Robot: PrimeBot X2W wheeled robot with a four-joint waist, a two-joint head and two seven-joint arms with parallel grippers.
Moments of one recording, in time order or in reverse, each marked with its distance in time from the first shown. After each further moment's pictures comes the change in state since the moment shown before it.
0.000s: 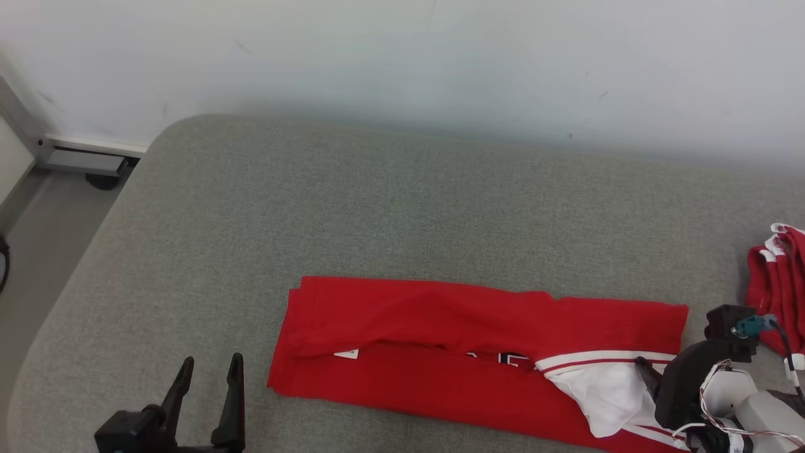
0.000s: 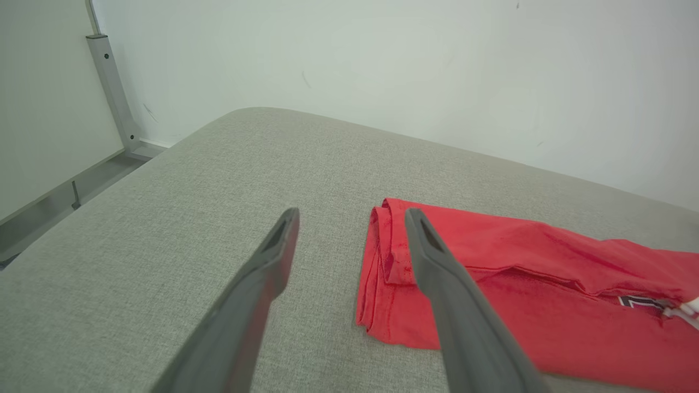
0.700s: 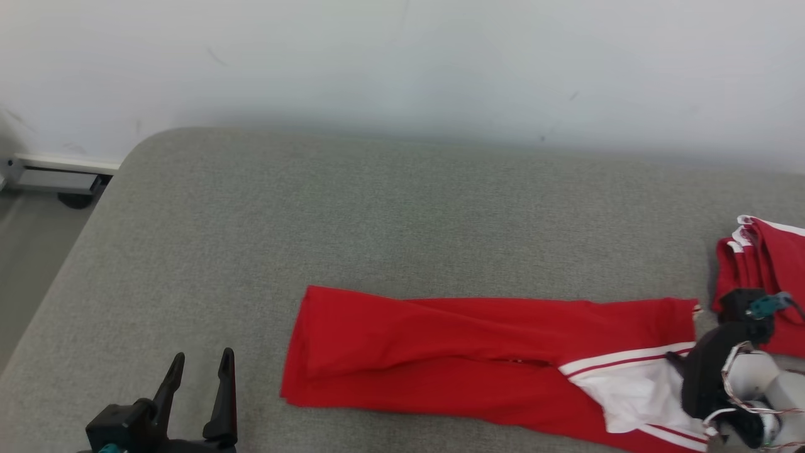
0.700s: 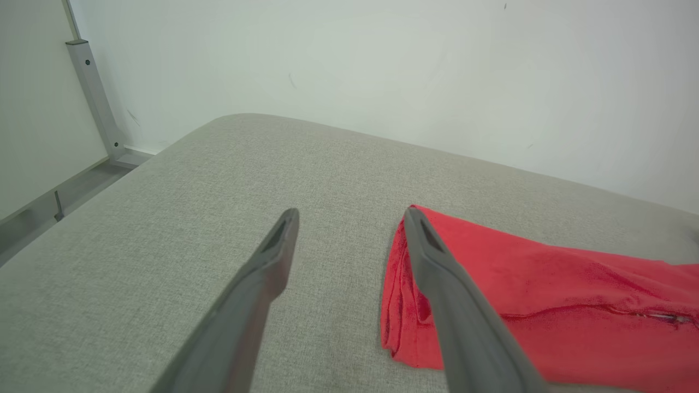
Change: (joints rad) left arm -0.012 -0.006 0.029 0.005 0.008 0.000 0.026; right arm -0.084 -0.042 0.033 0.107 0.013 0.139 0.082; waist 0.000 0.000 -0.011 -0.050
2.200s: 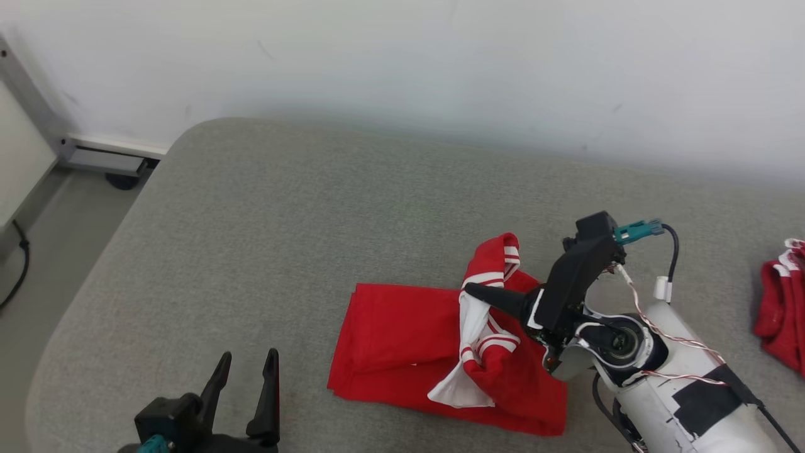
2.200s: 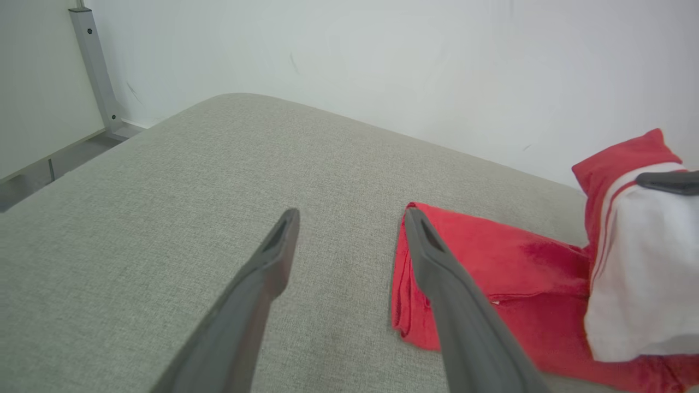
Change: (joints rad) left arm -0.021 -0.067 -0.062 0.034 -0.008 -0.002 0.017; right arm -0.103 0.305 -0.085 -0.320 0.468 -0.081 0.296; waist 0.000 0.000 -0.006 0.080
